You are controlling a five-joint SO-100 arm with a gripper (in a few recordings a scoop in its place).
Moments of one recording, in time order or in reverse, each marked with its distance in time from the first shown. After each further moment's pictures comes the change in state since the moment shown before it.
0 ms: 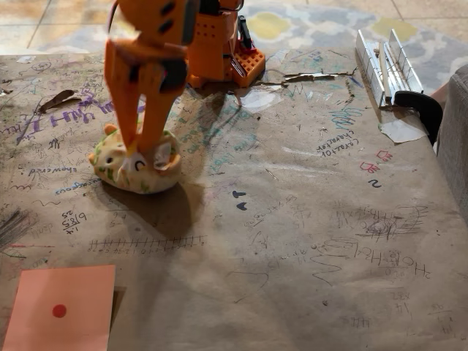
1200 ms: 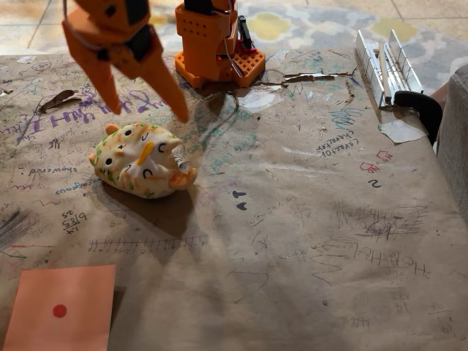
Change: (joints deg) arm 12.1 -29.8 -29.3 39.7 -23.9
